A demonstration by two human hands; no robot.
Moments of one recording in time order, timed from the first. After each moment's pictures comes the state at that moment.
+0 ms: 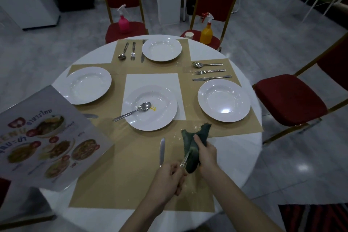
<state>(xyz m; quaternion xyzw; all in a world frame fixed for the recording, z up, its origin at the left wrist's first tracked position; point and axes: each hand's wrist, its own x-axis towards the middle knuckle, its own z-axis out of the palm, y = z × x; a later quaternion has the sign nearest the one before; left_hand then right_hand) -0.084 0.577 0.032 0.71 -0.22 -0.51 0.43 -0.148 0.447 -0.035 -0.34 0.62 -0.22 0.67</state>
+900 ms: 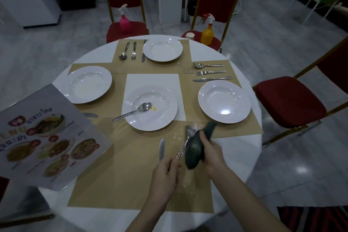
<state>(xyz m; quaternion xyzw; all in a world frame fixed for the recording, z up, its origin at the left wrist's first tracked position) -0.087 0.576 0.006 0.74 -0.22 -0.39 0.50 -0.158 0.439 -0.008 -0.31 0.58 -0.23 0.71</state>
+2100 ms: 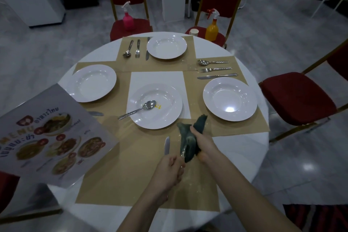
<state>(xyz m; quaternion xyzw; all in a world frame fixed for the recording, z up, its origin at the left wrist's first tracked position) -0.067 0.571 0.022 0.68 -0.18 -0.53 0.47 -0.118 0.428 -0.017 -0.29 0.57 -0.16 0.75</state>
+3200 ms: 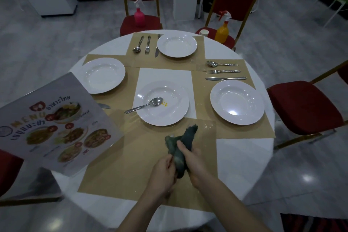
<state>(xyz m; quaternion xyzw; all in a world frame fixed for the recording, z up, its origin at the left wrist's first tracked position) -0.063 0.590 0.011 0.74 -0.18 -0.45 0.46 -0.118 0.492 -0.029 -0.39 0.49 -0.12 0.77</state>
